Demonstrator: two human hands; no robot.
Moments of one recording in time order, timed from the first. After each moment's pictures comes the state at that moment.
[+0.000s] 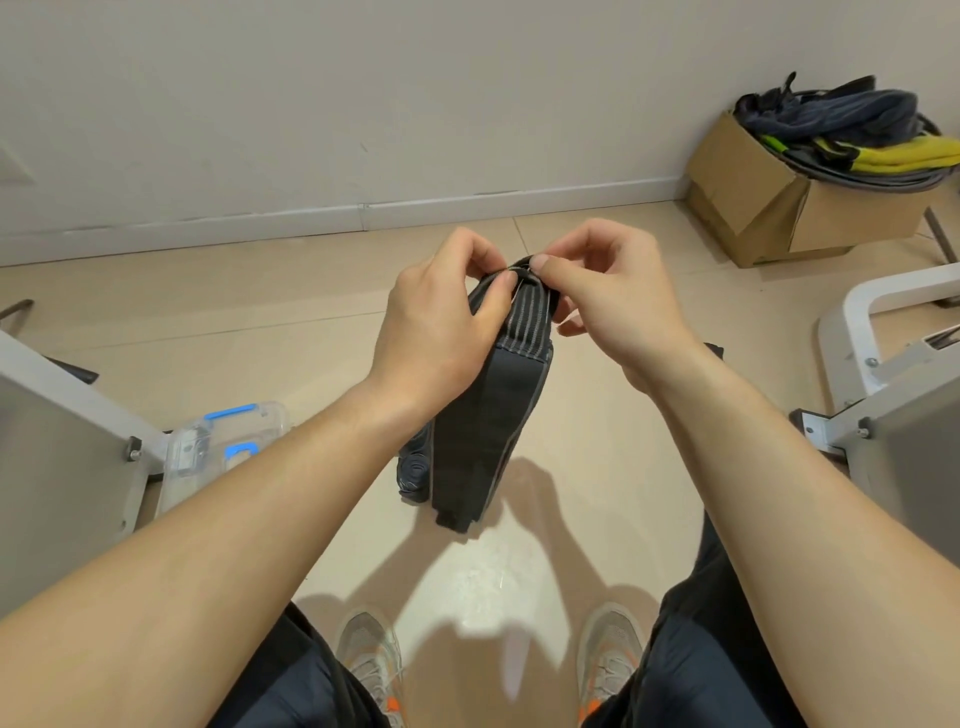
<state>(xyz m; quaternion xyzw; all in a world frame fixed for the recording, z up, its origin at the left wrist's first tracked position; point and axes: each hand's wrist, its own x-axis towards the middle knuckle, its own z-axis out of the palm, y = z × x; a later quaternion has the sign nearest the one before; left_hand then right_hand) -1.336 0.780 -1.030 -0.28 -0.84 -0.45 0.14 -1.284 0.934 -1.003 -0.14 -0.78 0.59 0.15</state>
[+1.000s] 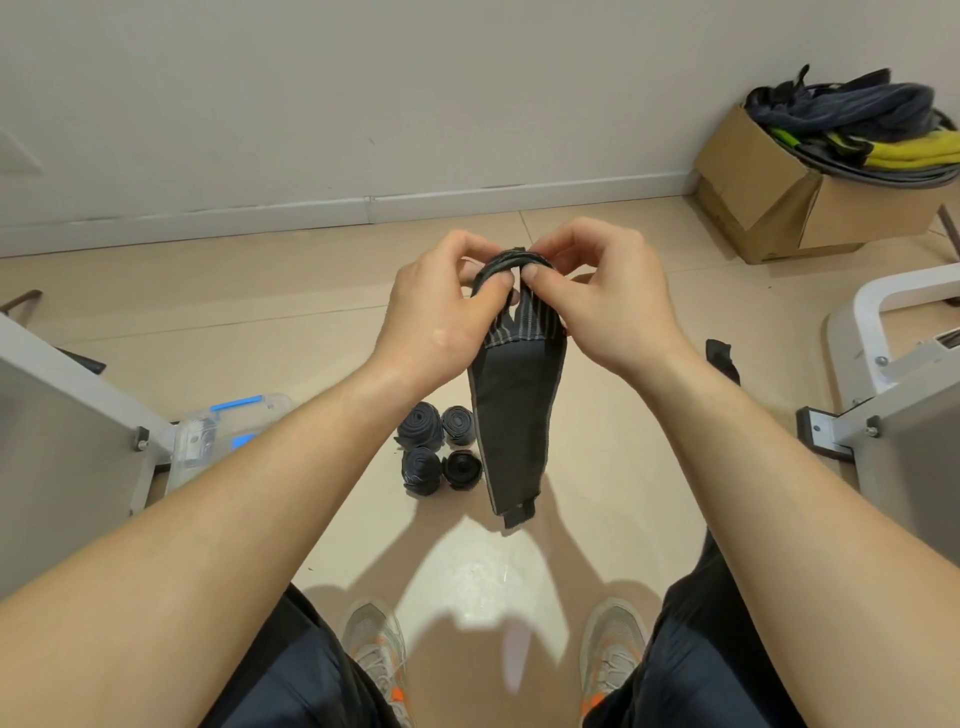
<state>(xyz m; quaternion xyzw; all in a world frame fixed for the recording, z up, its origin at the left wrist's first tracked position) -1.344 0.776 -1.028 -0.20 -0.82 -0.54 -0.01 -1.293 0.930 -1.019 -0.08 -0.86 0.45 0.21</state>
